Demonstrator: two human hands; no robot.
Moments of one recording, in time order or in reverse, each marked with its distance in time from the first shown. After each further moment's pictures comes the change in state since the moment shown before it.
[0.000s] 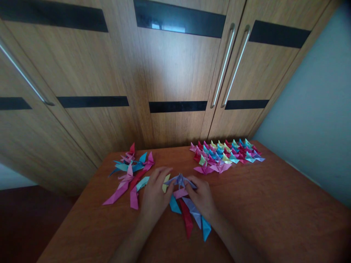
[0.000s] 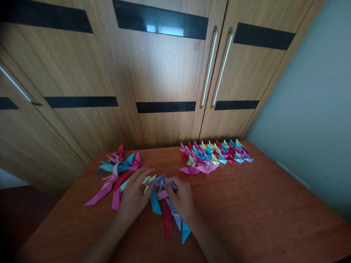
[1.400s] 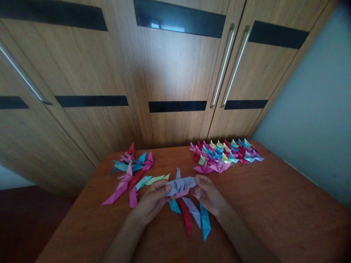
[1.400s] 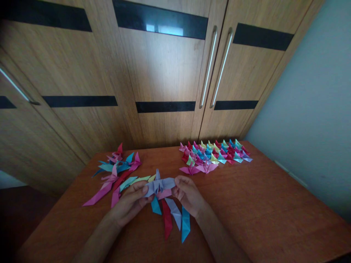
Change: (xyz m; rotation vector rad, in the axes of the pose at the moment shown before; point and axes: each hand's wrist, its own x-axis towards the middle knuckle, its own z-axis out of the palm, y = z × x) left_hand -0.011 -0.012 0.000 -1.445 -0.393 -0.751; right_hand 0.000 0.015 -0.015 1.167 -0.135 0.499
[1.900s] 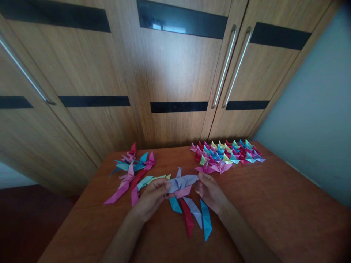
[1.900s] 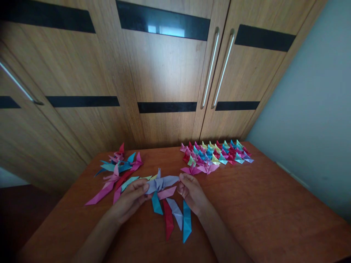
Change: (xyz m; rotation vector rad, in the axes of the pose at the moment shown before) left_hand -0.001 0.010 0.000 0.187 0.043 0.055; right_hand 0.006 -0.002 -0.009 -0.037 0.144 -0.047
